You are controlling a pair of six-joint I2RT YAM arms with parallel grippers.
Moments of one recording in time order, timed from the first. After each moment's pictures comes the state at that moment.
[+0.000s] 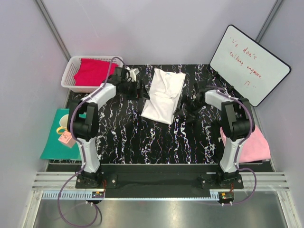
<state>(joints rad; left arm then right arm) -0.27 1.99 1.53 -0.43 0.59 -0.29 0.22 1.98 1.31 -0.62 -0.46 0.65</state>
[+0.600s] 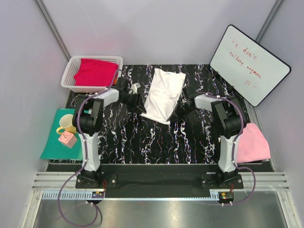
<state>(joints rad) -0.25 2.09 1.43 -0.48 0.66 -0.27 0.33 2.05 1.27 -0.41 -0.58 0.84</state>
